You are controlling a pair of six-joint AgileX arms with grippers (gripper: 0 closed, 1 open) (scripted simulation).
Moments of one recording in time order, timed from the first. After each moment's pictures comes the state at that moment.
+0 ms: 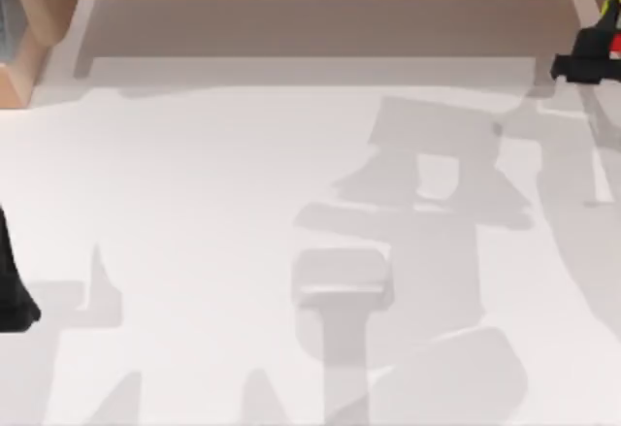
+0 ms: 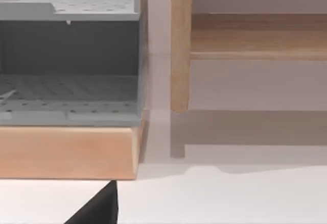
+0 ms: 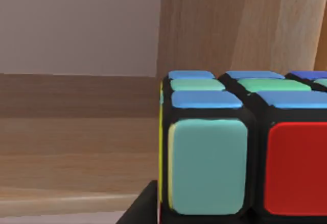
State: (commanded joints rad) left arm 0.00 0.00 0.00 0.00 0.00 0.00; right arm 0.17 1.92 0.68 1.35 0.39 -0.09
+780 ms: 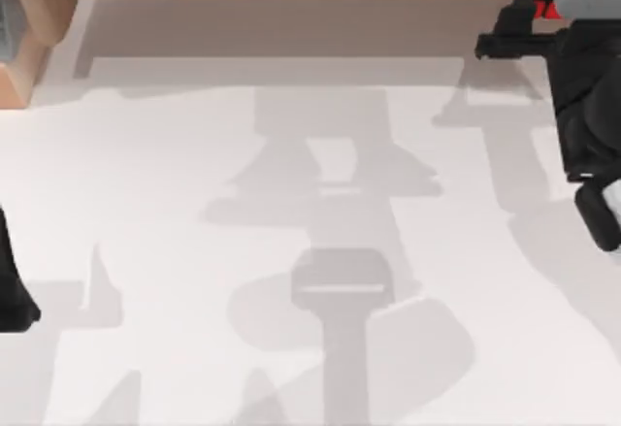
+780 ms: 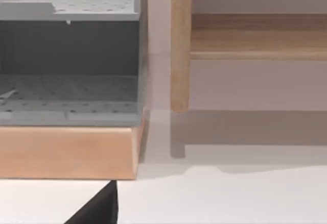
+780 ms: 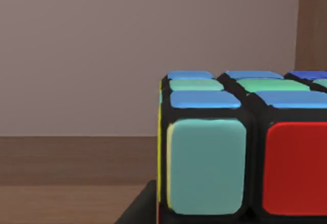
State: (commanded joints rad) left arm 0.00 0.00 0.00 0.00 0.00 0.00; right arm 0.30 2.02 0.82 1.43 0.33 -0.06
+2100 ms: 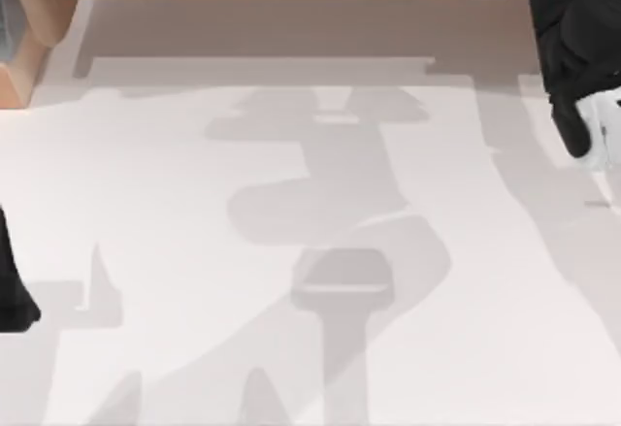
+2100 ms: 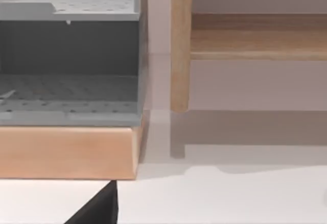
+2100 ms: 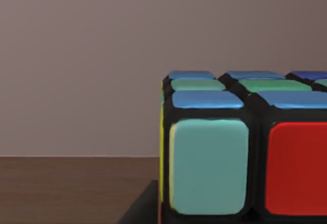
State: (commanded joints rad) left arm 0.00 0.00 0.00 0.00 0.00 0.00; right arm 0.23 2.21 1.22 1.20 0.26 -0.04
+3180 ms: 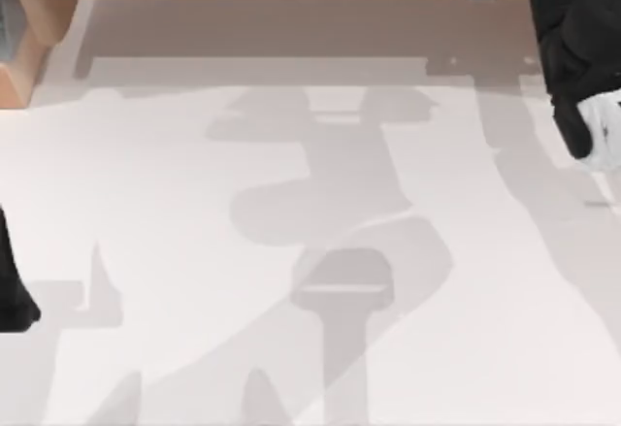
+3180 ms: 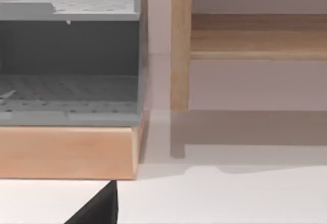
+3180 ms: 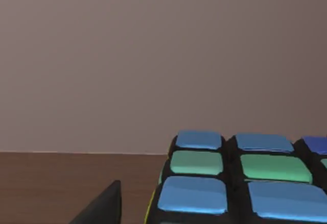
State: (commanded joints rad) left arm 0.00 0.00 0.00 0.00 0.00 0.00; right arm 0.23 2.21 1.21 1.20 0.25 -0.05
